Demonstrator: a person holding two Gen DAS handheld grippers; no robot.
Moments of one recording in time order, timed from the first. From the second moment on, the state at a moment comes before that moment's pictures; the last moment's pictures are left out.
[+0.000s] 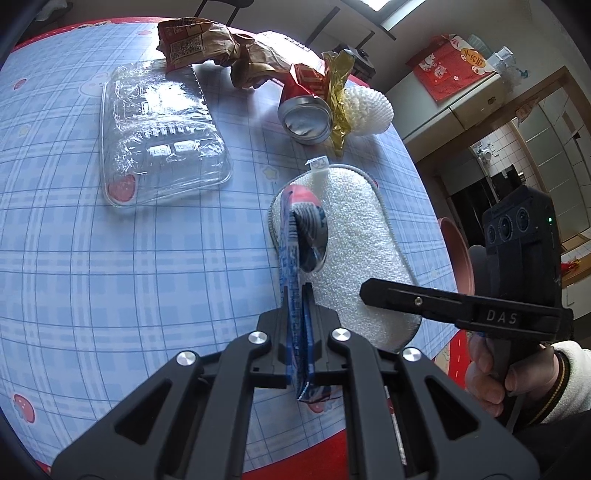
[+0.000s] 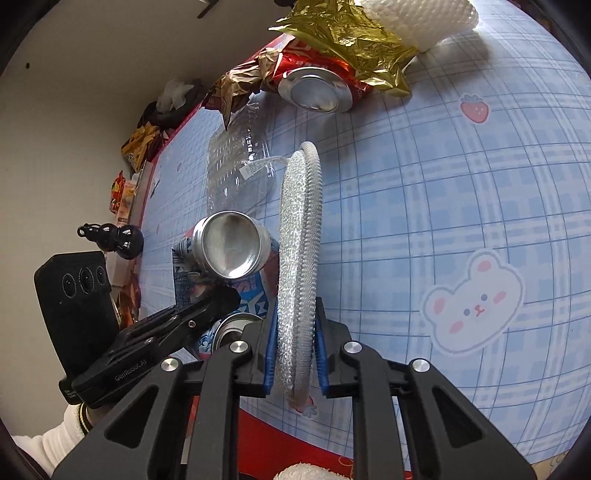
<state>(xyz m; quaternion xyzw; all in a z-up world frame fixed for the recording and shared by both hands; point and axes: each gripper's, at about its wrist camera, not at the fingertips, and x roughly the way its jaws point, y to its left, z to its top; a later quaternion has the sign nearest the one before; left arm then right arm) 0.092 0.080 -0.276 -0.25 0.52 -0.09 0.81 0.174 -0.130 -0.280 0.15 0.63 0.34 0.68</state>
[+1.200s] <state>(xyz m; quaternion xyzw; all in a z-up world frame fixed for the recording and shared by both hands) 0.133 -0.071 -0.173 -0.14 0.47 -0.05 0.87 0.211 -0.438 -0.233 0.20 0.51 0.16 0.82</state>
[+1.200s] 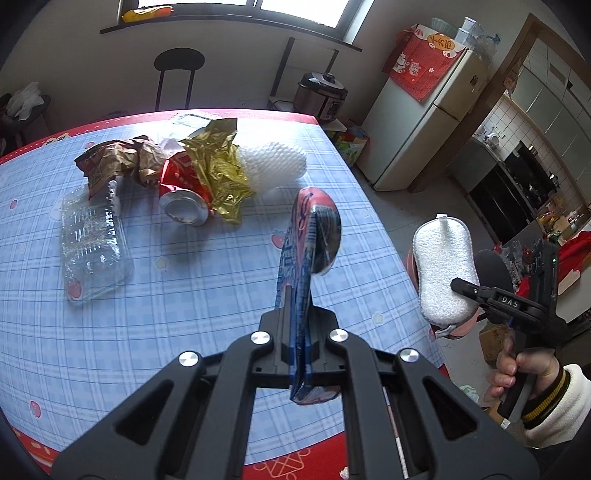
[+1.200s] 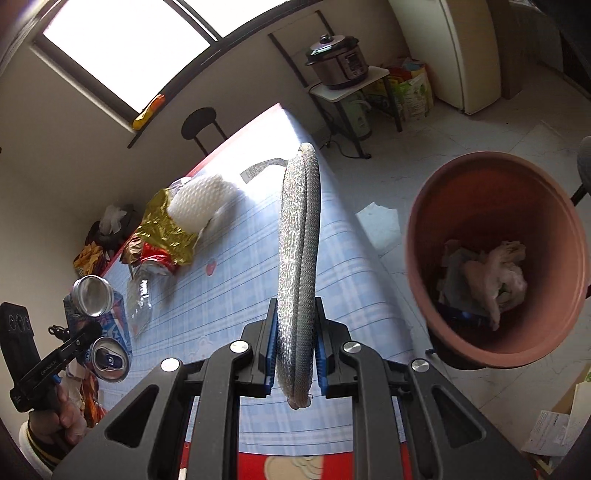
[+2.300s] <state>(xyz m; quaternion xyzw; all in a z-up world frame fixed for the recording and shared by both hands) 0.184 -0.185 -0.175 -0.11 0.48 -0.11 0.87 0.233 -0.590 -0.241 0.14 0.49 -0.03 0.86</state>
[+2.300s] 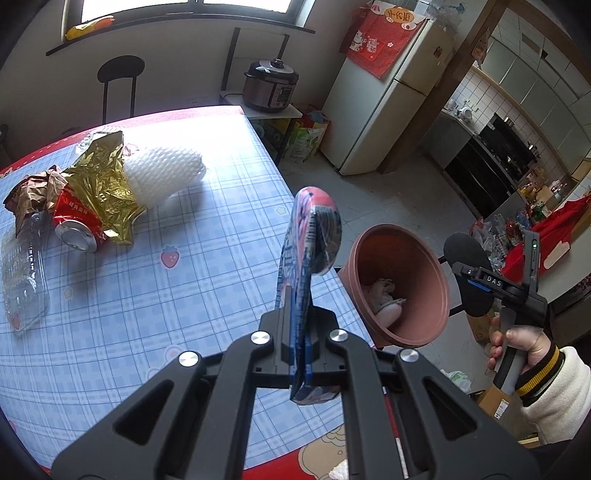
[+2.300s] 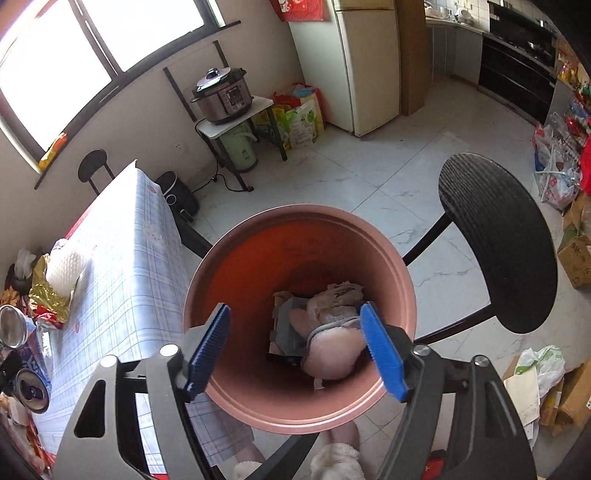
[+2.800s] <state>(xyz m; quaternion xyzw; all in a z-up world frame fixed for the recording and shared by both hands) 0.200 -0.217 -0.170 -0.10 0.47 -0.17 0.86 0.192 -0.570 -0.174 0.08 0.46 -0.04 0.88</state>
